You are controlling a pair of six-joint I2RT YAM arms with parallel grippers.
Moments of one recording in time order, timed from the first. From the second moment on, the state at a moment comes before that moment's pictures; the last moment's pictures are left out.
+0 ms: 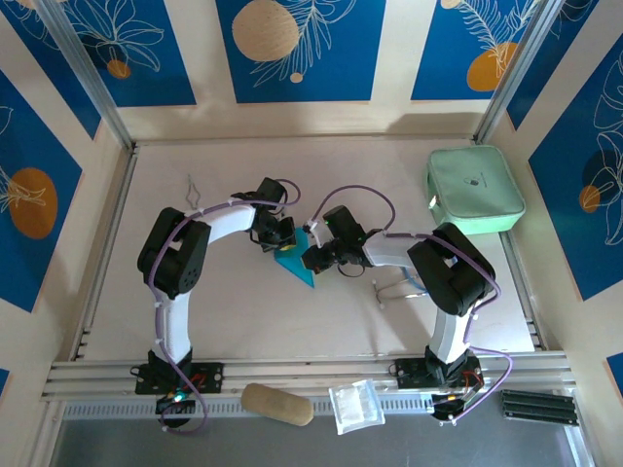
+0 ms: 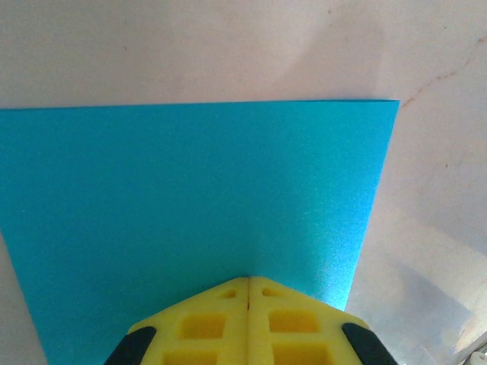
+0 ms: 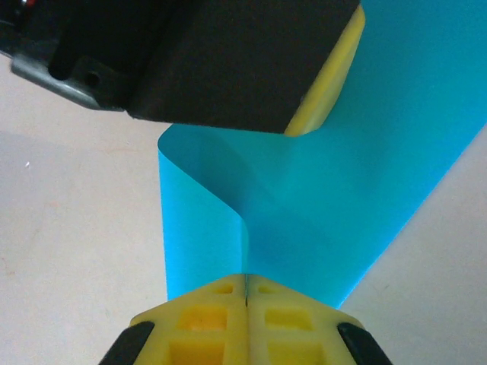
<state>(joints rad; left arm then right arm) -0.50 2.02 1.34 -0.56 0.36 -0.73 0.64 1.82 0.92 -0.02 -0.46 0.19</state>
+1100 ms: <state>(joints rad) -0.50 2.03 1.35 -0.57 0.37 -0.73 0.64 1.86 0.96 -0.07 -0.41 0.20</state>
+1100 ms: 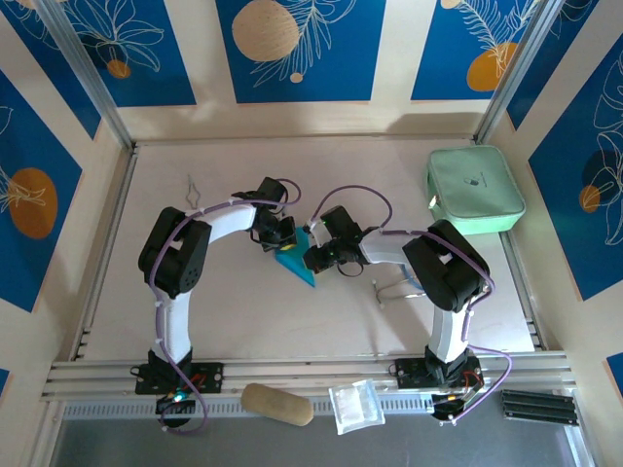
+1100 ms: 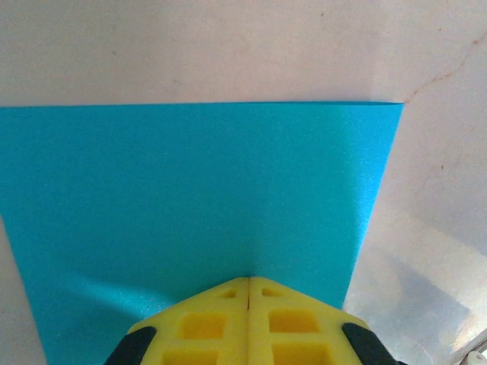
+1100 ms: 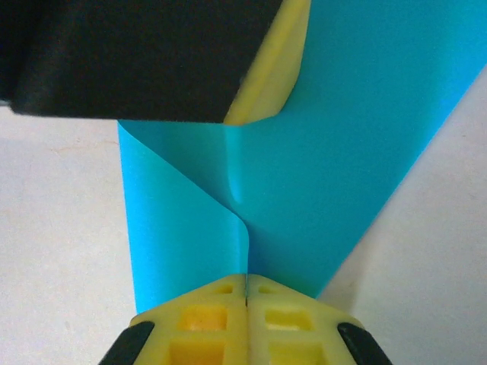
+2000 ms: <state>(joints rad) -0.48 1.67 1.02 -0.34 0.34 -0.92 0.63 1.86 0.97 -0.08 -0.41 0.21</state>
